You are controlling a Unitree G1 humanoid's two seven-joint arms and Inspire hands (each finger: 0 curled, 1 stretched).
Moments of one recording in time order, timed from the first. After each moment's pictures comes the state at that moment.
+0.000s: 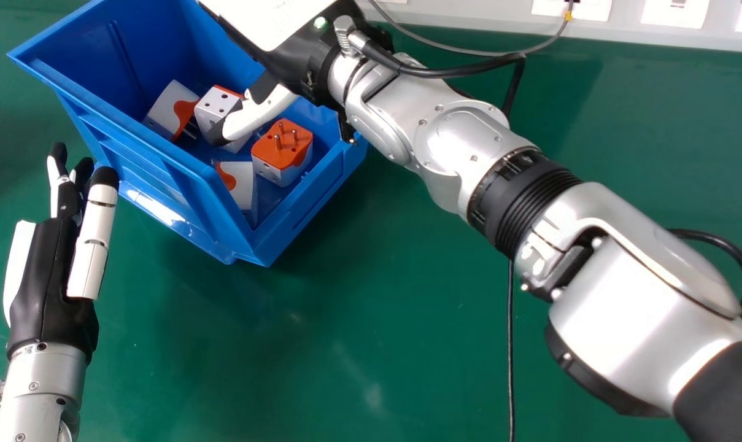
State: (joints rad) left arm 0.12 0.25 0.30 0.00 -0.08 -0.10 -0.09; right arm -1.30 0.01 0.77 1.09 -0.95 -0.07 -0.19
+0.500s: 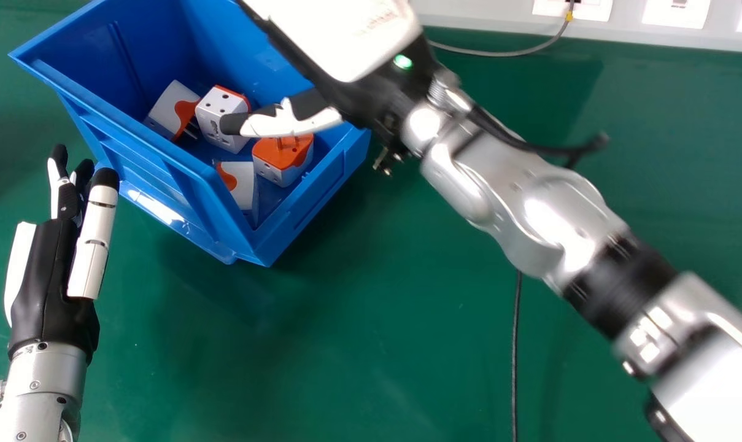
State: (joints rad) left arm 0.11 0.25 0.30 0.03 -0.08 -0.10 -0.09; right arm -0.81 -0.26 0.61 0.38 -0.91 -0.13 -0.32
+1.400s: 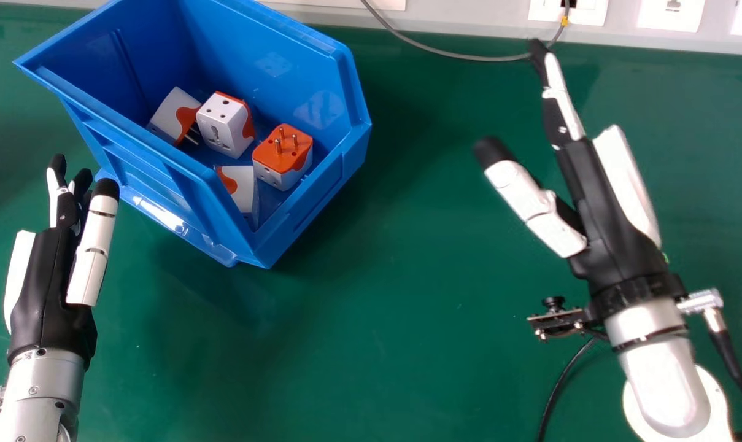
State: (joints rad) left arm 0.09 0.26 0.31 0.15 -0.09 -0.19 -0.10; right arm 0.04 -0.25 0.13 -0.13 -0.26 -0.18 -0.08
